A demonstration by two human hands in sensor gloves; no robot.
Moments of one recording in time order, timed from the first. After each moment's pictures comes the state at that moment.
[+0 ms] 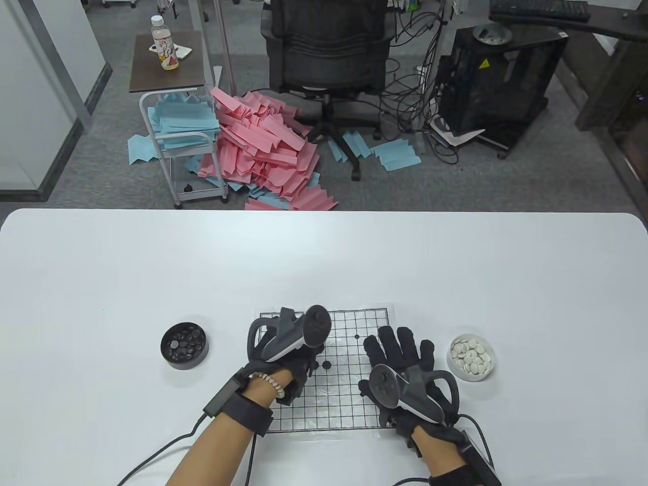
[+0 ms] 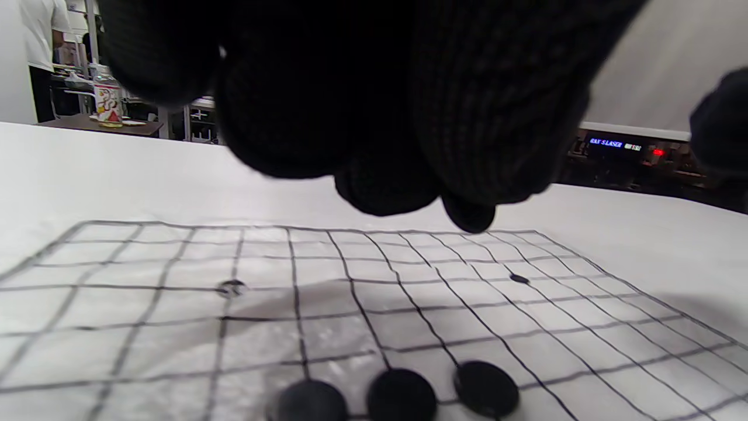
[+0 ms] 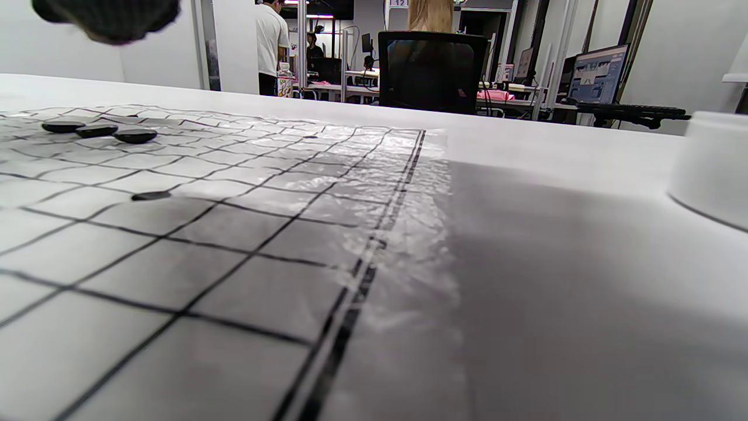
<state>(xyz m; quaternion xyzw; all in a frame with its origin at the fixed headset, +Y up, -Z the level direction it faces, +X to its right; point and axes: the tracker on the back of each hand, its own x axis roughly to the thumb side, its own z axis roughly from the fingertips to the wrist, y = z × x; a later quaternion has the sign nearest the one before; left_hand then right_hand) -0.070 -0.742 -0.370 -0.04 -0.14 0.04 0.99 0.117 -0.764 -0.287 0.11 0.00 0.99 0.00</state>
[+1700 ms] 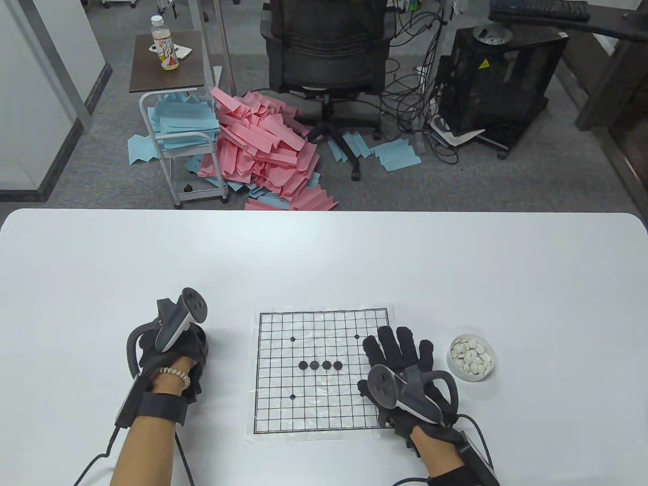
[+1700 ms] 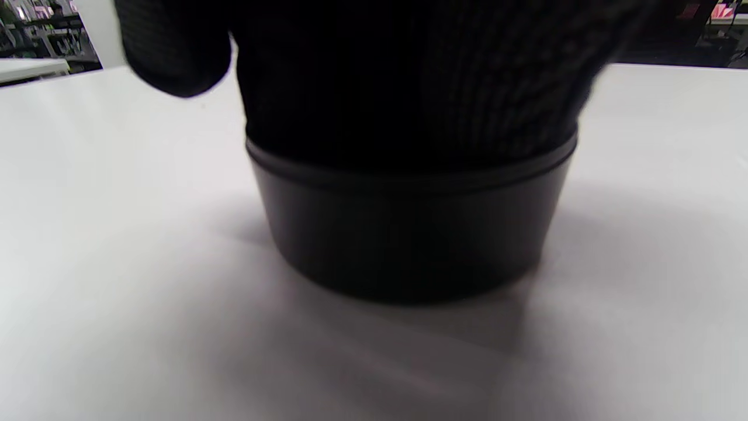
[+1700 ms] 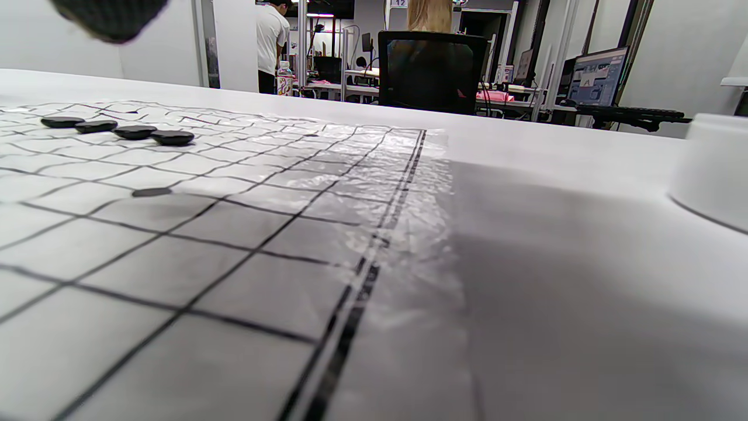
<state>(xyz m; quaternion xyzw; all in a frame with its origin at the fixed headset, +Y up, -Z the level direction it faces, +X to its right) -0.297 -0.757 -0.382 -0.18 0.21 0.00 0.96 0.115 -0.764 -0.287 0.11 0.00 0.99 0.00</state>
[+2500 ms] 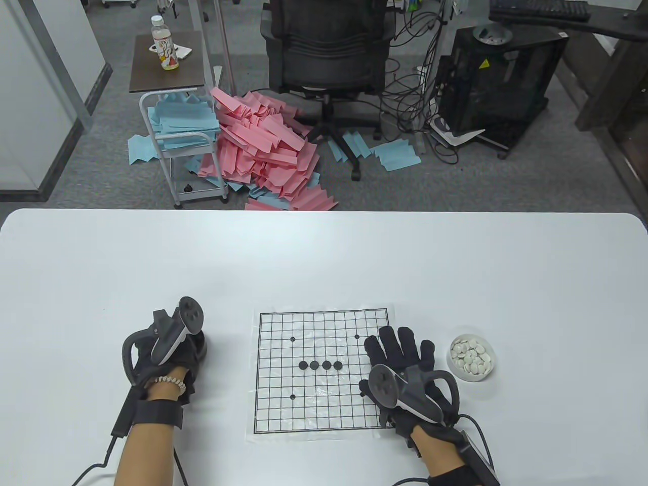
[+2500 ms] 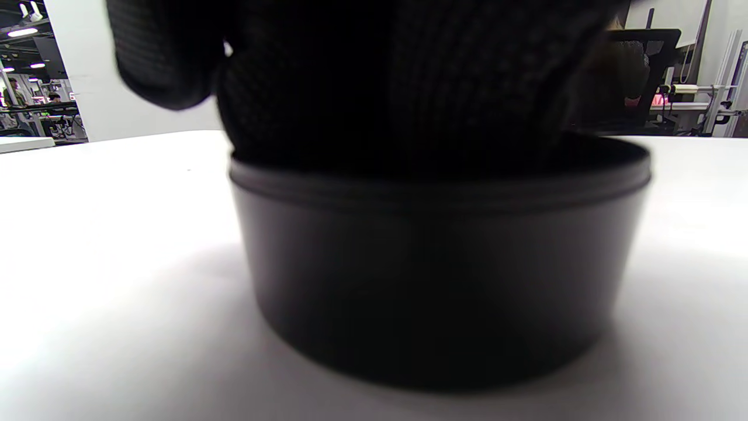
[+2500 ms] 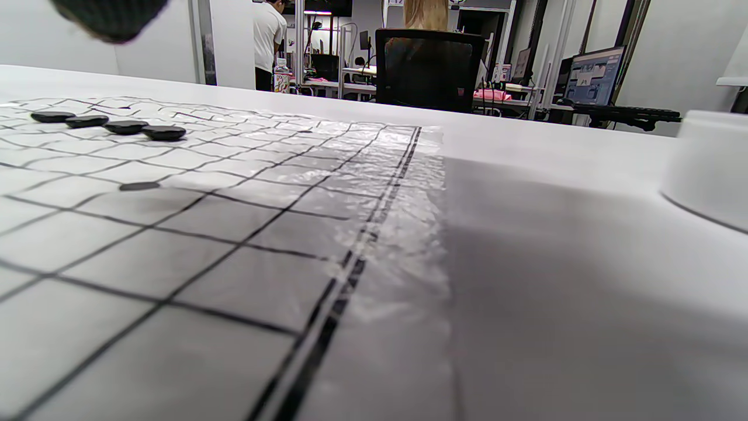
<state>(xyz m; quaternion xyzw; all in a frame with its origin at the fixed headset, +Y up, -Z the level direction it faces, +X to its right) -0.300 -0.752 -0.372 -0.05 0.18 -0.03 0.98 0.117 -0.764 -0.287 0.10 0.00 0.99 -0.01</state>
